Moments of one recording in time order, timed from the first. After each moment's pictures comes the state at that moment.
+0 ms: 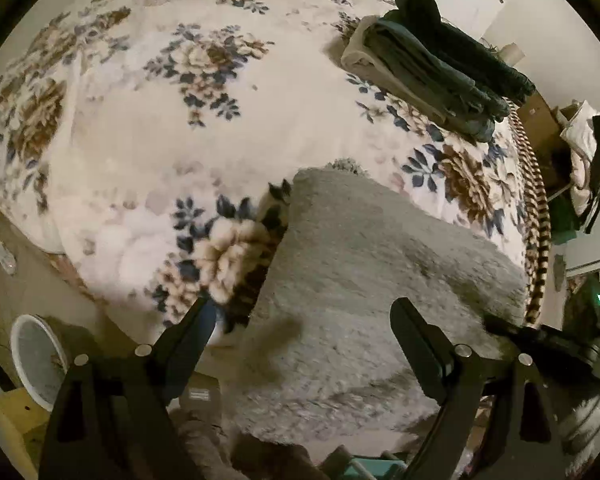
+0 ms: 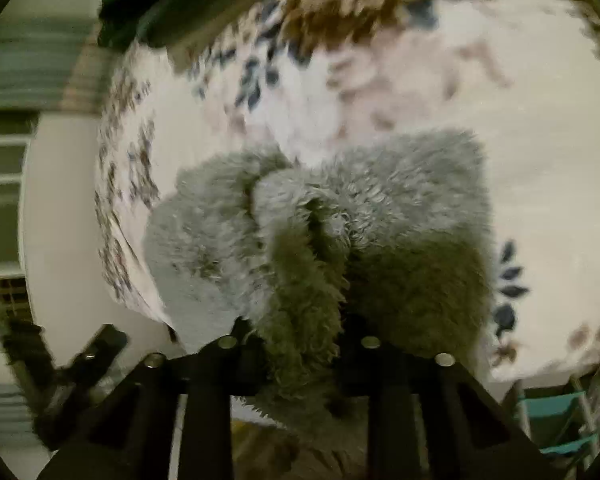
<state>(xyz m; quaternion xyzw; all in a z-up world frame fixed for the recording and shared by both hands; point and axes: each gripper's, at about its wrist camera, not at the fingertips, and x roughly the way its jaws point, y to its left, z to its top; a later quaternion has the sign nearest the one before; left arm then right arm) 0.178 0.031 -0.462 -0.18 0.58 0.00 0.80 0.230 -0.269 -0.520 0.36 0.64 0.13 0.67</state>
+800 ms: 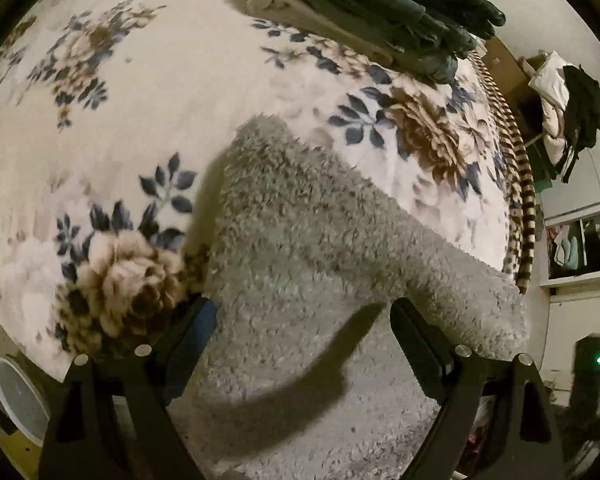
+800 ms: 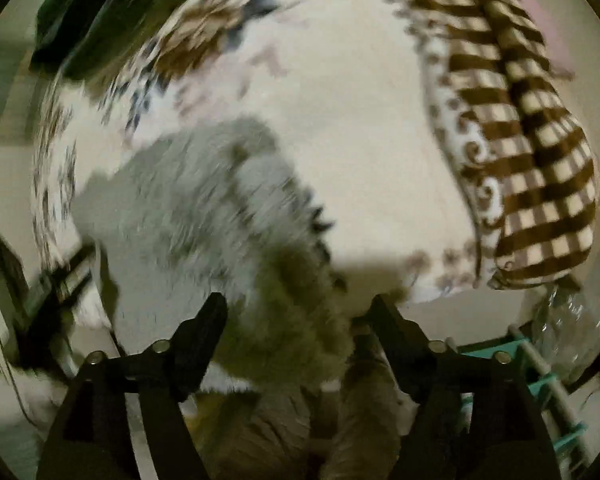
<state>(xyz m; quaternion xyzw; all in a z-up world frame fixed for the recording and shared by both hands) 0.230 -0.044 -0.510 -0.15 0.61 -0.09 0.77 0.157 -0.345 -0.518 0.24 0.73 0.03 0.64</state>
